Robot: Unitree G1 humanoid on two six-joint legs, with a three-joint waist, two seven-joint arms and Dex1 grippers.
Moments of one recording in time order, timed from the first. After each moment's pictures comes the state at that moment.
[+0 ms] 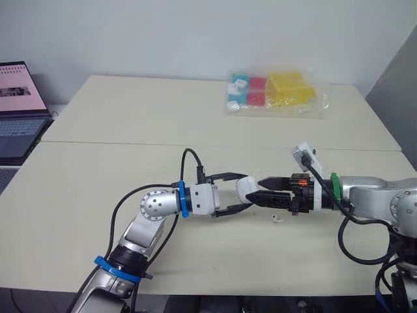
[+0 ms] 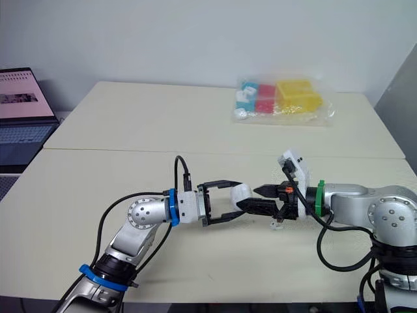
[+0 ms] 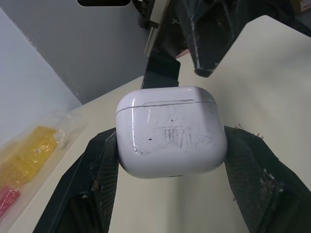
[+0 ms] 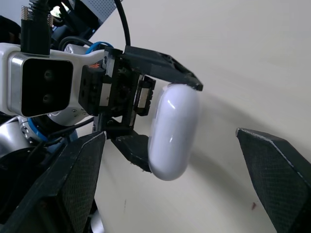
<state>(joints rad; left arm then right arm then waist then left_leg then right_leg) -0.37 0.41 -0.29 0.01 -0.14 -0.38 -0.97 -0.46 -0.69 -0.11 -0.40 1.47 1.34 0.20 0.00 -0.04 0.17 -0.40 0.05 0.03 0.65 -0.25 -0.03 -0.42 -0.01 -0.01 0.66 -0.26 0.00</state>
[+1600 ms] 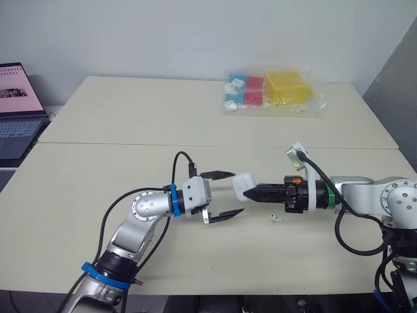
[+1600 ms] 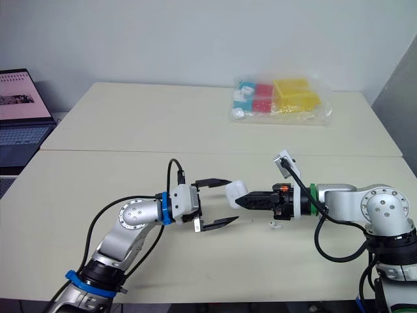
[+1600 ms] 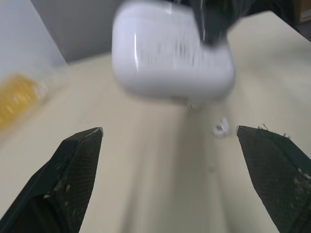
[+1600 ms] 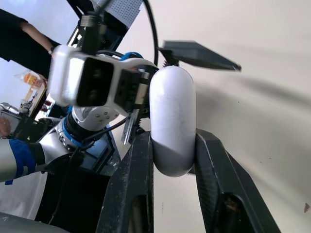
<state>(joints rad) -0.32 0.54 -0.25 -0.08 -0.32 0.14 -0.99 -0.54 -0.75 -0.01 -0.25 1.59 1.29 0.21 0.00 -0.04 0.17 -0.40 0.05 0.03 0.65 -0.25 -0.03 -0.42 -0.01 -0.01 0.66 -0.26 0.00</state>
